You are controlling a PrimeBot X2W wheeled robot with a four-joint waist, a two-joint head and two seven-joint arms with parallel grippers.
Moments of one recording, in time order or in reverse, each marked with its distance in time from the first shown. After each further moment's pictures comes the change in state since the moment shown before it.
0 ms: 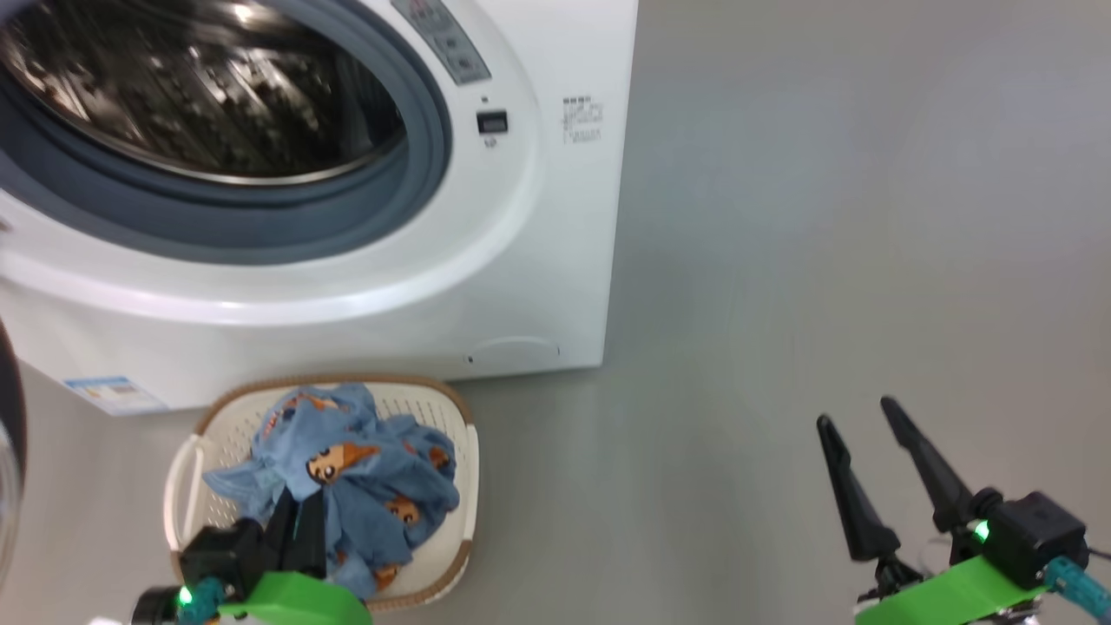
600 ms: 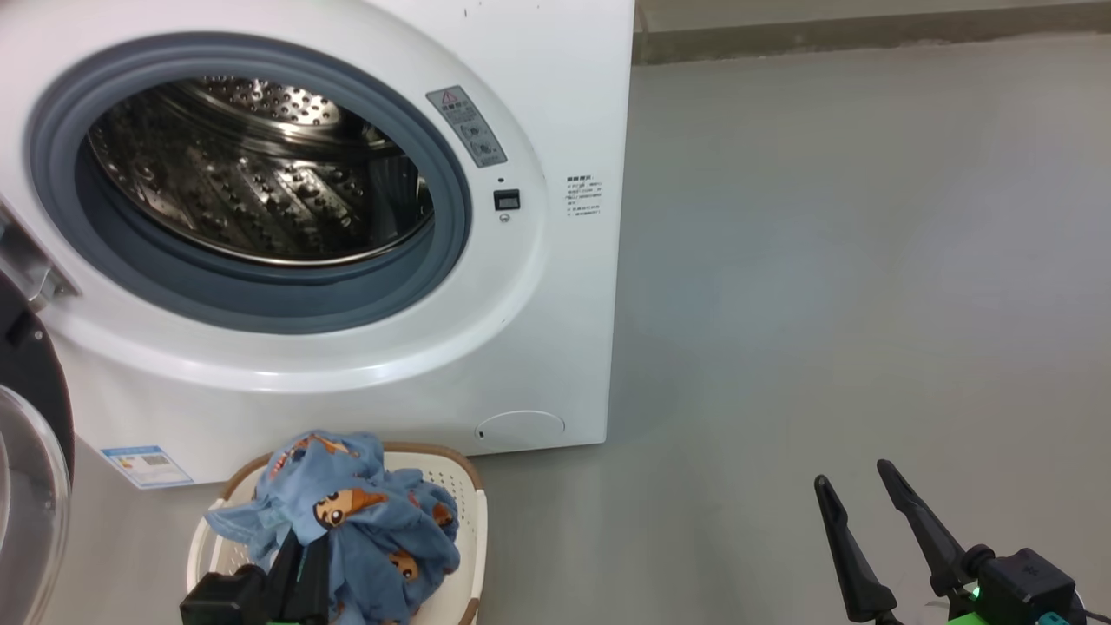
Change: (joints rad) left arm 0.149 0.030 -0.030 -0.165 0.007 0.002 0.038; right arm 0.127 0.052 -0.019 -0.019 -0.027 0.000 0.015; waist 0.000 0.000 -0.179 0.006
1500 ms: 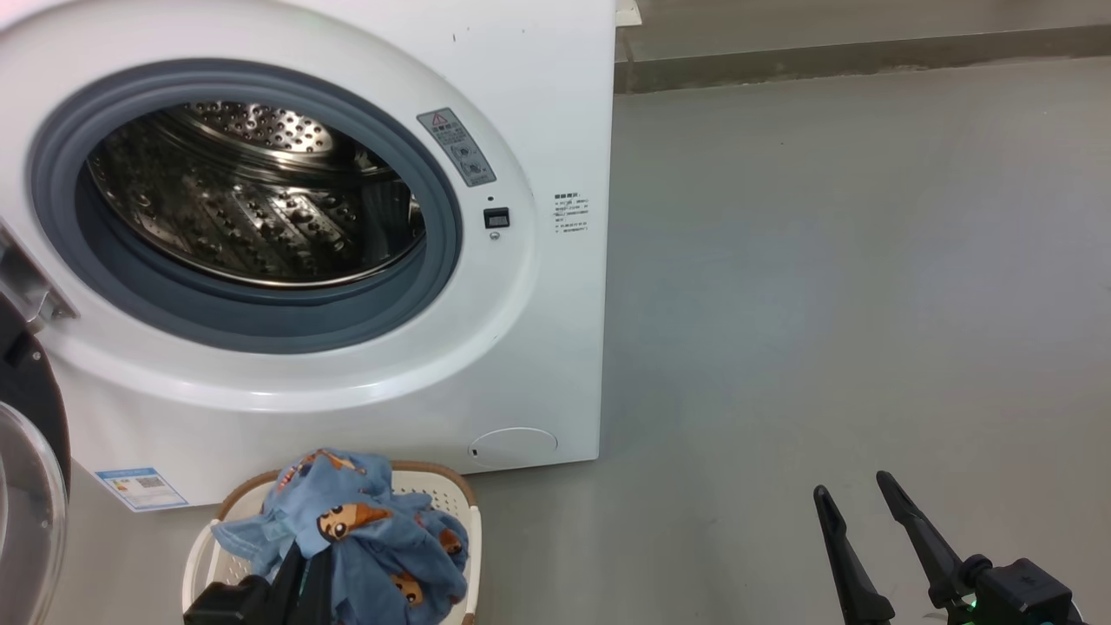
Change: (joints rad) left arm 0.041 0.021 -0.023 -0.052 -0.010 0.018 0.034; right arm 0.027 0.024 -0.013 -0.010 -0.023 0.000 0.010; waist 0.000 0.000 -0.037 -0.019
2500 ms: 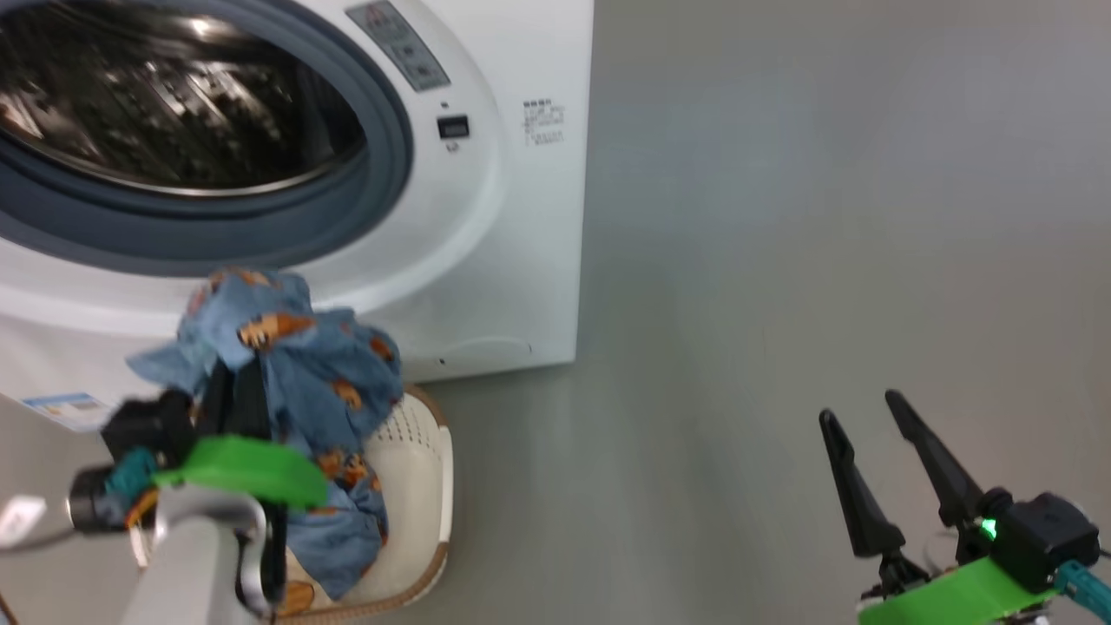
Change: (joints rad) left arm -0.369 -0.008 0.072 0.225 -0.064 0.033 -0.054; right arm -0.101 -0.054 0.021 -0.037 0.018 0.000 -0.007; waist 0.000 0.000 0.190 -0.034
